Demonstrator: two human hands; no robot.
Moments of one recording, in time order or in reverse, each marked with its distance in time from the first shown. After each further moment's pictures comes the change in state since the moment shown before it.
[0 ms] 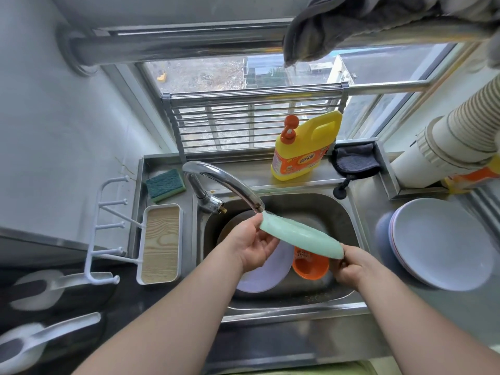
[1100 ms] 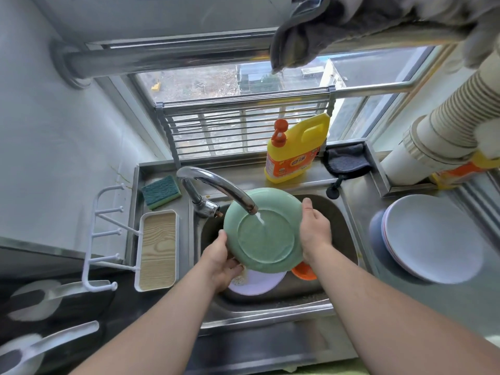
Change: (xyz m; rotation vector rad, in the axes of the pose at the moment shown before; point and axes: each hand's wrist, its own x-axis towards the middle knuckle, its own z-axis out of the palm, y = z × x) left_hand 0.016 0.005 -0.072 0.255 0.246 0.221; right_hand -0.012 0.046 0.072 -0.655 0.079 -0.792
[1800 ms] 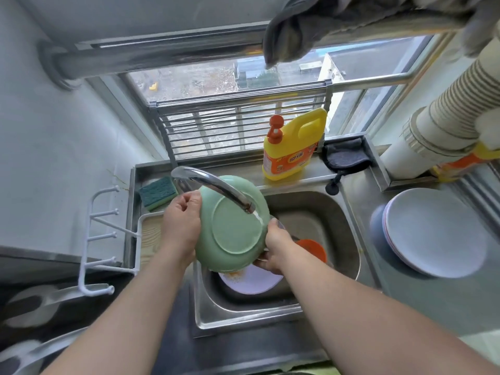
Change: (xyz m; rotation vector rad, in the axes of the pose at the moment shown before) left_hand -0.051 0.080 0.000 0.345 0.194 0.756; right_hand -0.018 0.013 0.057 0.223 -0.300 0.572
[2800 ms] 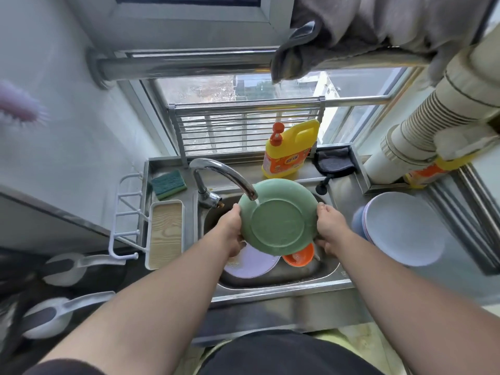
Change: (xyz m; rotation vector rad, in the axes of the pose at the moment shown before) left_hand -0.045 -0.022 0.049 -0.151 -0.287 -0.652; right_hand -0.066 -0.038 -0.101 -0.251 0.229 -0.498
